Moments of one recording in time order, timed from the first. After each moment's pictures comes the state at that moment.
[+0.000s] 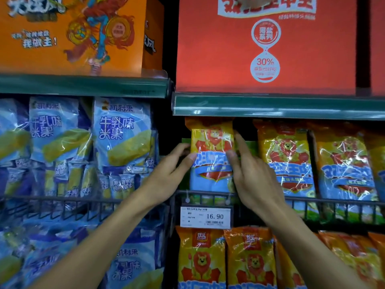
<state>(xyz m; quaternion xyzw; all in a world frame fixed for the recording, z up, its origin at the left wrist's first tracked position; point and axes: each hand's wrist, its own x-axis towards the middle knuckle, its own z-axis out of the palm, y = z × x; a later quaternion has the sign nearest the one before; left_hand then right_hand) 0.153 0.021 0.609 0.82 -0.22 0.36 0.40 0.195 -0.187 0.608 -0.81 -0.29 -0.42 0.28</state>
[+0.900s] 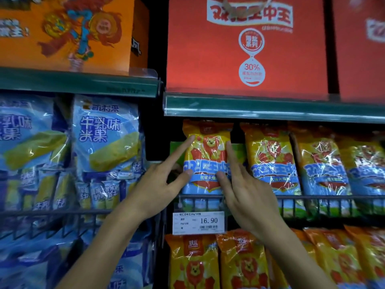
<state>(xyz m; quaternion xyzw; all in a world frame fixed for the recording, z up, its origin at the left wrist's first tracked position) 0.148 0.024 0.602 0.84 -0.25 0.38 0.28 0.193 -0.189 0.571 -0.81 -0.28 -0.48 0.16</state>
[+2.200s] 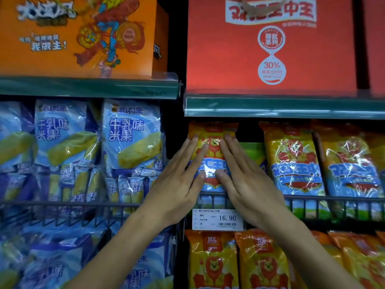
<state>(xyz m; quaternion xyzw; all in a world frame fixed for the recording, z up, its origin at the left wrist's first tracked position) 0.148 0.028 0.585 0.86 -0.21 0.45 0.09 0.190 -0.168 0.591 -0.82 -0.36 -0.42 0.14</state>
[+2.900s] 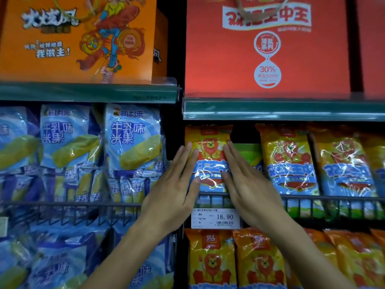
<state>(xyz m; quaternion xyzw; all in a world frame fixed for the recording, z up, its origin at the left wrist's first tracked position) 0.138 0.025 0.571 0.87 -0.15 0.47 0.08 0.187 -0.175 0.583 -0.81 -0.34 -0.45 0.14</state>
